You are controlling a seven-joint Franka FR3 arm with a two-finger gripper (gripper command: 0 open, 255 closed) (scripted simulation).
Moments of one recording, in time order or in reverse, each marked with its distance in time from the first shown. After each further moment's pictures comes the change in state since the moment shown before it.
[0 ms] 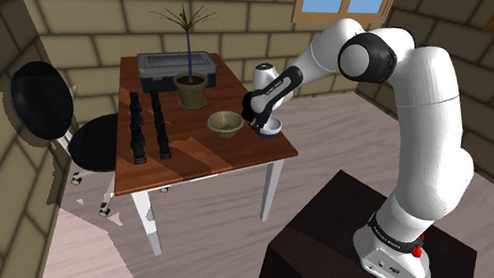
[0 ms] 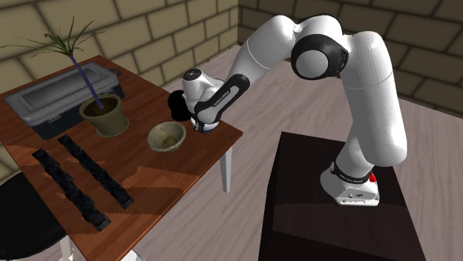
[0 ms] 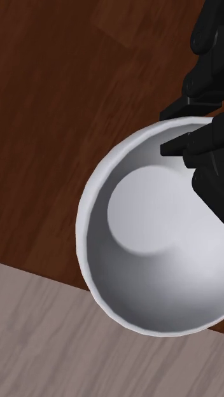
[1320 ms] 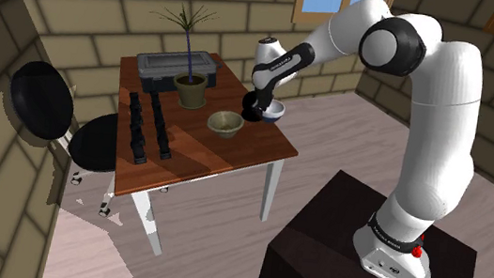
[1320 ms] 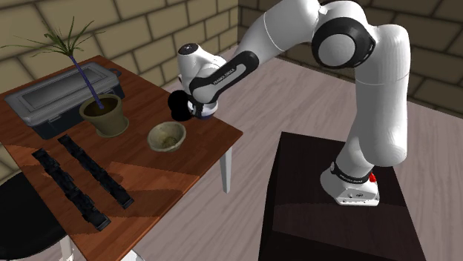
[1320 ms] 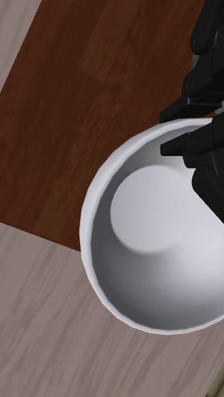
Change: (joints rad) arm -0.001 -0.163 0.005 0.015 0.011 -0.177 -0.028
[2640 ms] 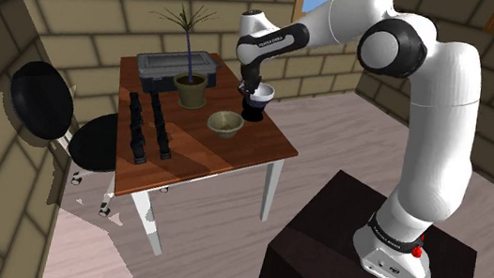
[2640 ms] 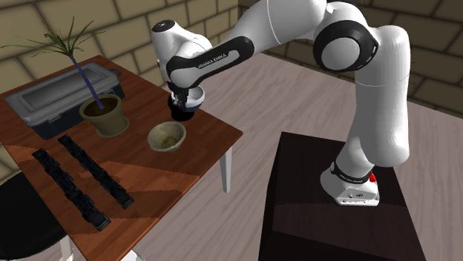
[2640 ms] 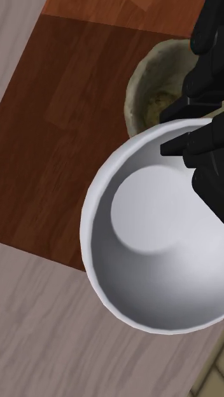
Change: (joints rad) arm 0.060 0.006 0.029 0.245 0.005 -0.250 0.055
